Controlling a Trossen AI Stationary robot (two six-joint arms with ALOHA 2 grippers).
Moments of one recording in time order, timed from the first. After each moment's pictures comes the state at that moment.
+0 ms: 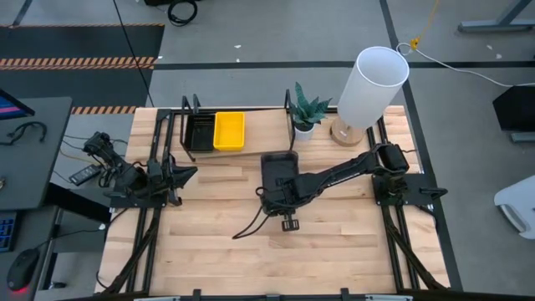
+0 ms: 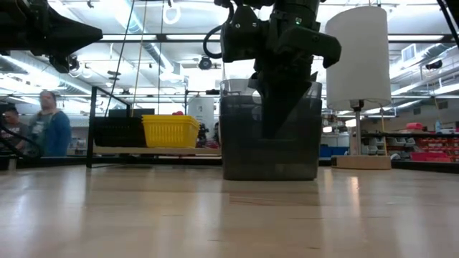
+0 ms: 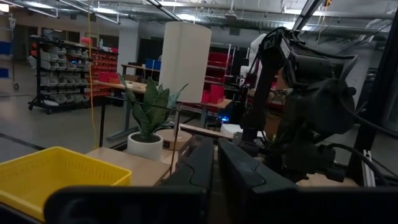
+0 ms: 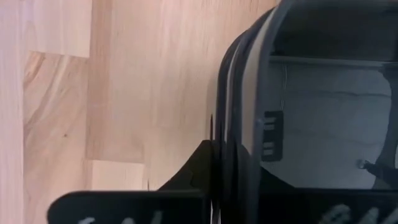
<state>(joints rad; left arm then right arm) -0.70 0.02 0.01 0.32 -1.04 0.08 0.22 2.01 1.53 -0.87 0.09 0.11</state>
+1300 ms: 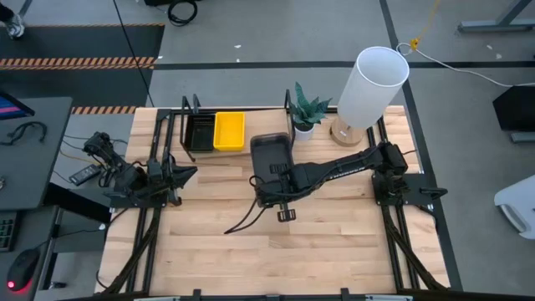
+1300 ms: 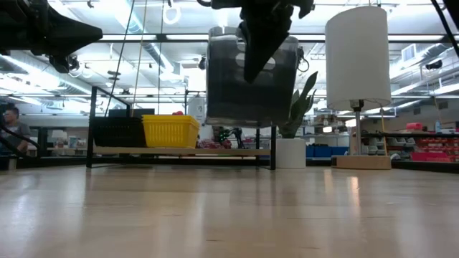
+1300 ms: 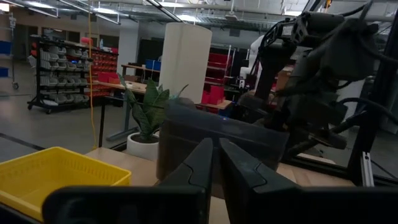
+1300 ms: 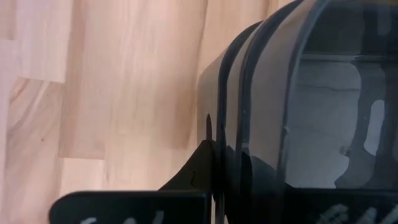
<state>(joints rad) -0.70 0.02 0.01 0.33 -1.04 0.08 0.21 2.01 1.85 -1.15 0.27 0.03</state>
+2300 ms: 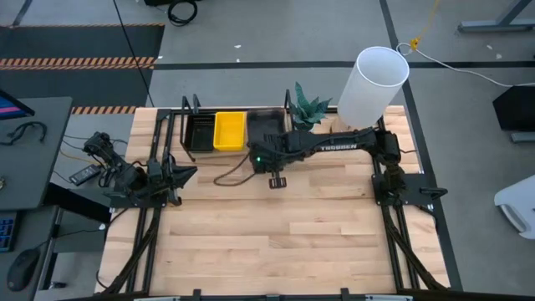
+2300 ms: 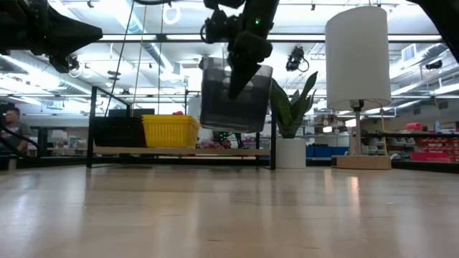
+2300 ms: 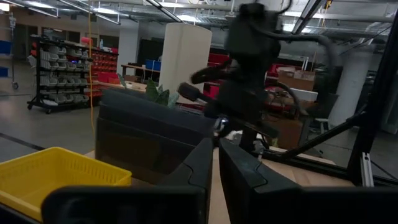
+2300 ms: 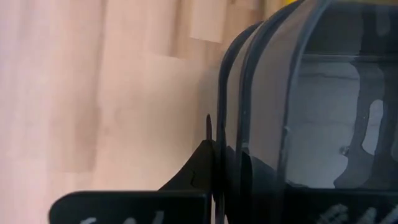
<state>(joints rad) -0.70 0.02 0.01 0.33 -1.04 0.08 -0.04 2.01 1.85 -1.04 0.21 -0.20</state>
